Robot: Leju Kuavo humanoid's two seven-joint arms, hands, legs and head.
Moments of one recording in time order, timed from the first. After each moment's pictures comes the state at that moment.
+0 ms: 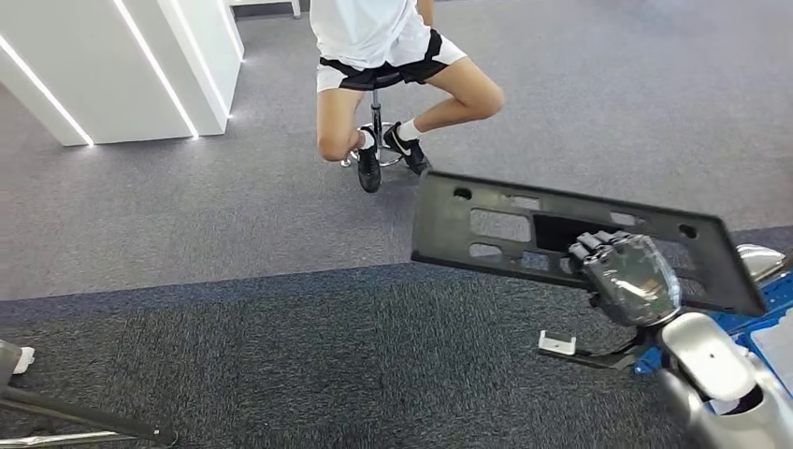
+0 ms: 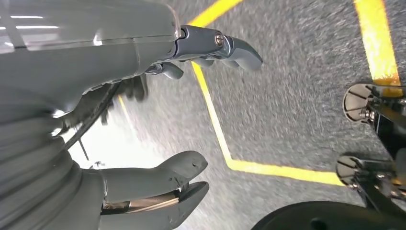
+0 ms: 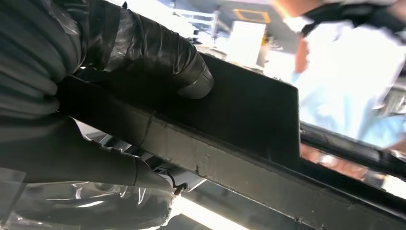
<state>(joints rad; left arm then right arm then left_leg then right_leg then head) 0.05 -0.01 -0.09 -0.11 -0.07 -0.18 0.10 -0.29 -0.62 0.45 -1.66 1.22 -0.30 -0.24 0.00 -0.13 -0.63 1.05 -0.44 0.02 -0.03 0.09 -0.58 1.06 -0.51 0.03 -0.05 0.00</state>
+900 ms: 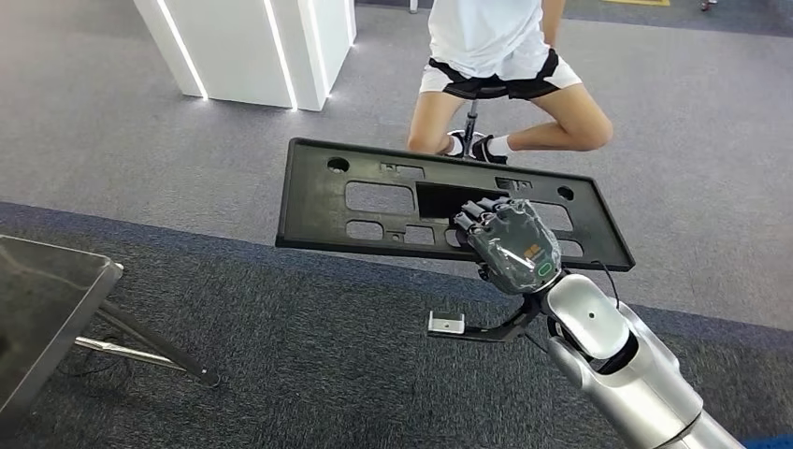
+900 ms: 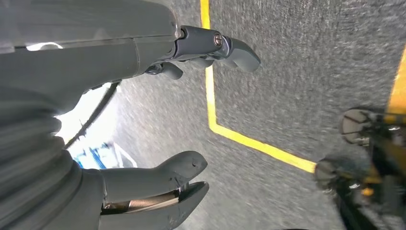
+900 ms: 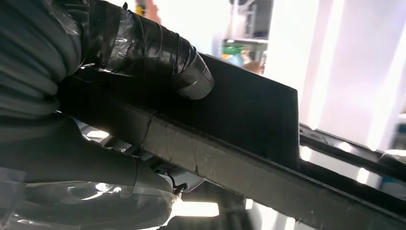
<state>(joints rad) 0.05 0.01 -0.09 -0.11 0.00 -0.18 0.08 -0.56 -0.39 0.76 -1.63 1.22 -0.23 -0.12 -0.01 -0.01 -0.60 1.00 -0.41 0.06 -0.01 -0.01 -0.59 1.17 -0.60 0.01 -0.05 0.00</state>
